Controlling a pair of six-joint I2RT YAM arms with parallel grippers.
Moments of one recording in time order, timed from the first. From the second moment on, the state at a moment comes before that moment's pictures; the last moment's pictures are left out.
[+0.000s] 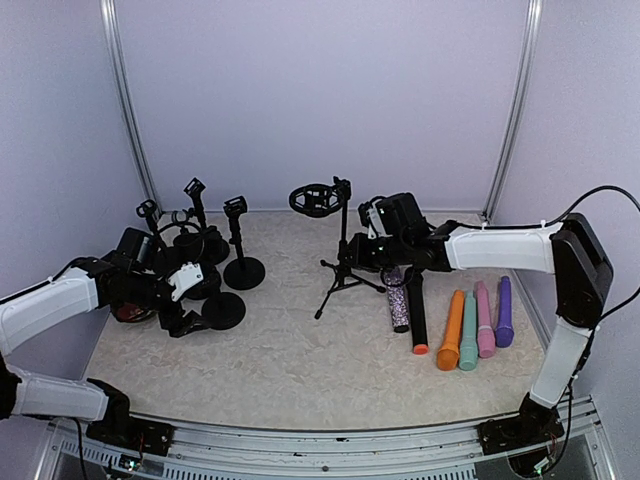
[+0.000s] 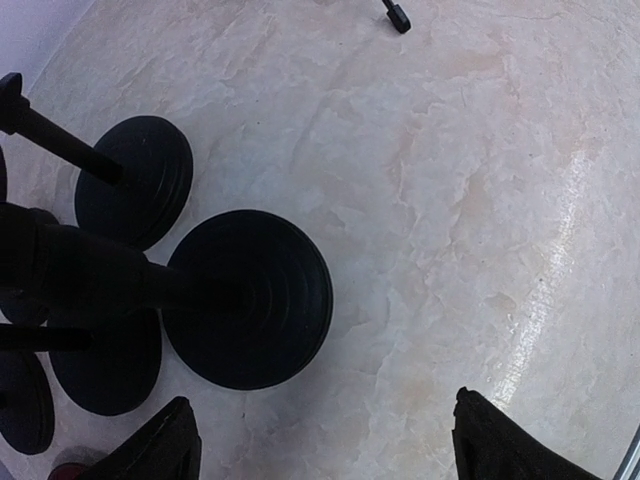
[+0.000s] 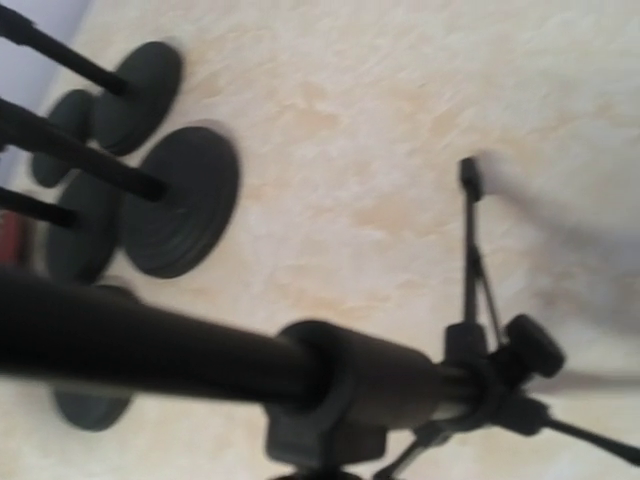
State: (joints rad) left arm -0.30 1.12 0.71 -0.54 0.36 0.76; right arm 0.72 1.80 1.25 -0.04 -0.12 0.63
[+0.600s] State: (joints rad) left arm -0.18 1.12 0.63 -0.43 0.36 0.70; right arm 0.79 1.75 1.25 -0.12 0.07 0.49
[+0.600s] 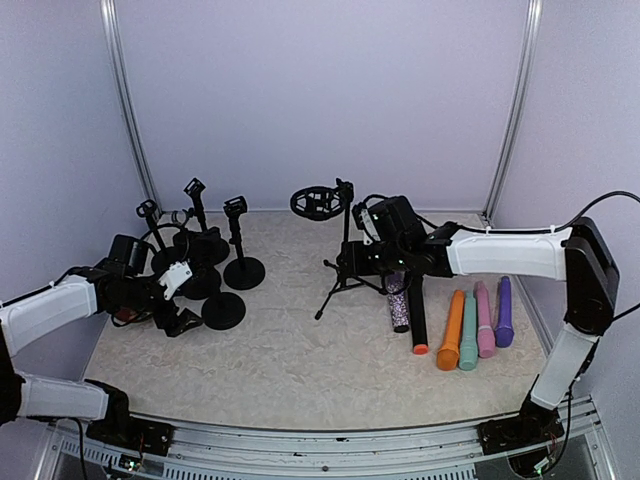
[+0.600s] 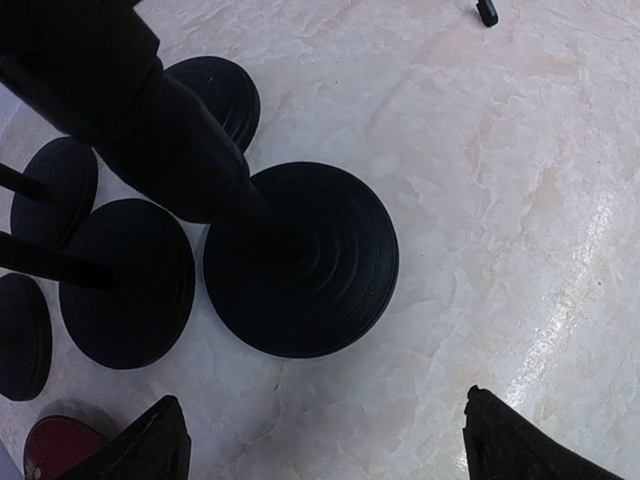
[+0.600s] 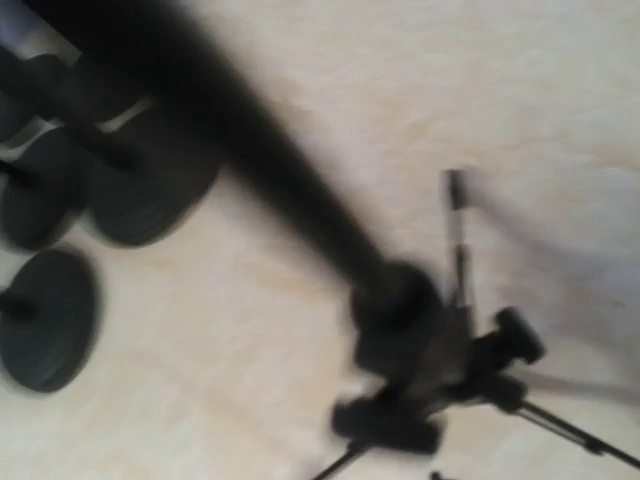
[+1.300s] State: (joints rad) left arm -0.16 1.06 0.62 -0.45 0.39 0.69; right arm 0.58 1.73 1.05 0.24 -0.55 0.84
